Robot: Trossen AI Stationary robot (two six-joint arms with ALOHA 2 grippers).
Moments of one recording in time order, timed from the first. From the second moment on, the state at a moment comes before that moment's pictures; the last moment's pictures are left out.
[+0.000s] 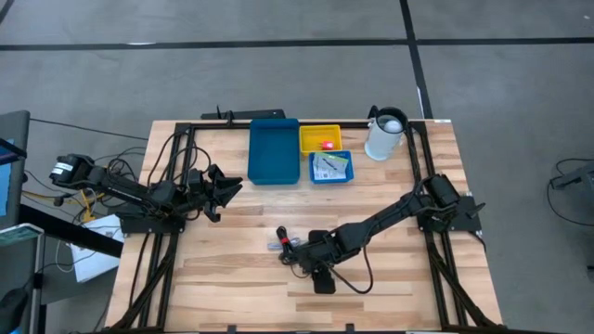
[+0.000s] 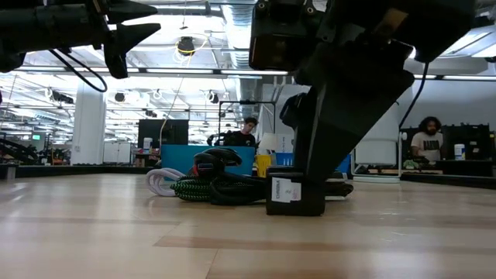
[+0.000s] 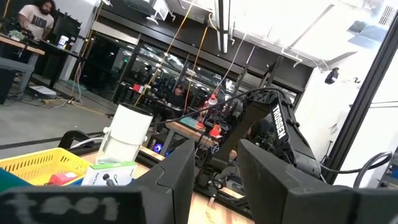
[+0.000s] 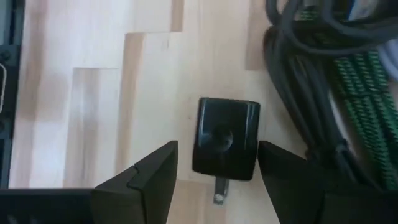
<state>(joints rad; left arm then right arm) -0.19 0.85 0.07 1.16 -0.43 -0.30 0.40 2.02 1.32 -0.42 -0.10 0.33</state>
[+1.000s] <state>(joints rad) -0.19 0.85 0.07 1.16 -0.43 -0.30 0.39 2.02 1.30 -0.41 -0.14 0.37</state>
